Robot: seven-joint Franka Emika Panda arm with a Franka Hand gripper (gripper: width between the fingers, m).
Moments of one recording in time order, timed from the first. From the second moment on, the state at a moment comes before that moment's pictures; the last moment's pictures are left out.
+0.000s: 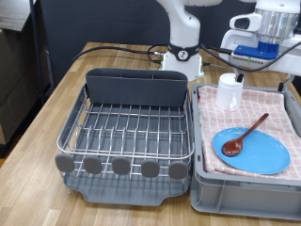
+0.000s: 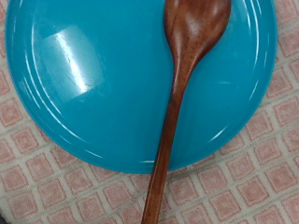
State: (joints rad) arm 0.02 -0.01 0.32 -2.35 -0.16 2.48 1.65
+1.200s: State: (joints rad) arm 0.05 0.21 0.30 -2.35 -0.37 2.66 1.96
